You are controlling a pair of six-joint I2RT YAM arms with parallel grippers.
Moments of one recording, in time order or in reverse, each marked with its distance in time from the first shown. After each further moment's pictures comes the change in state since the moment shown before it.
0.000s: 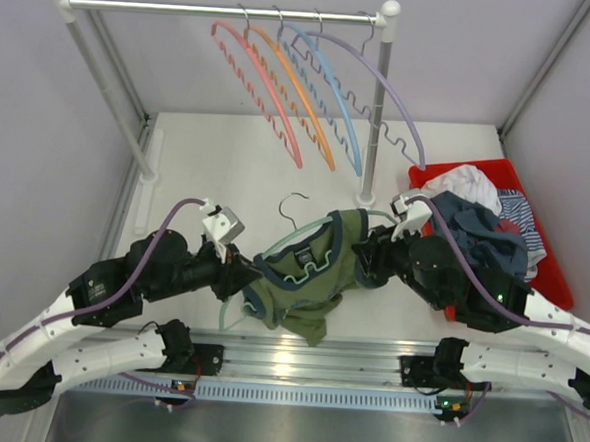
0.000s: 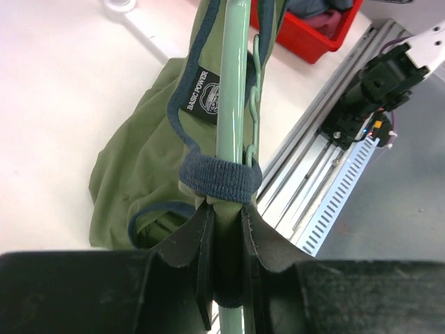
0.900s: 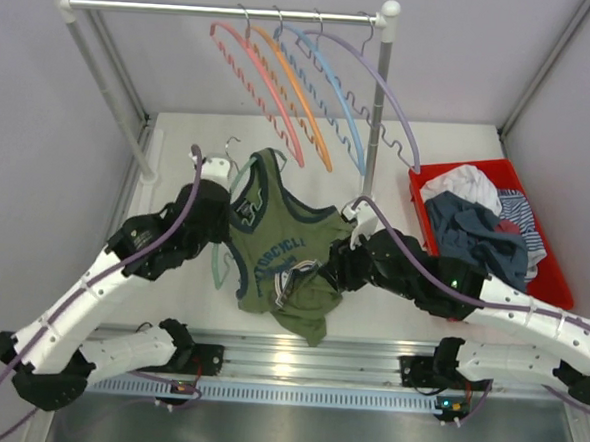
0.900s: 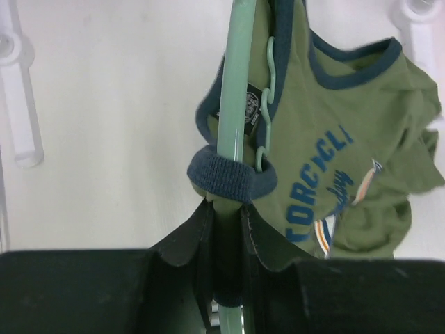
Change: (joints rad) left arm 0.167 0.304 0.214 -0.264 -0.577 -0.154; right arm -0.016 0.184 -0.012 0.046 -0.306 0.016
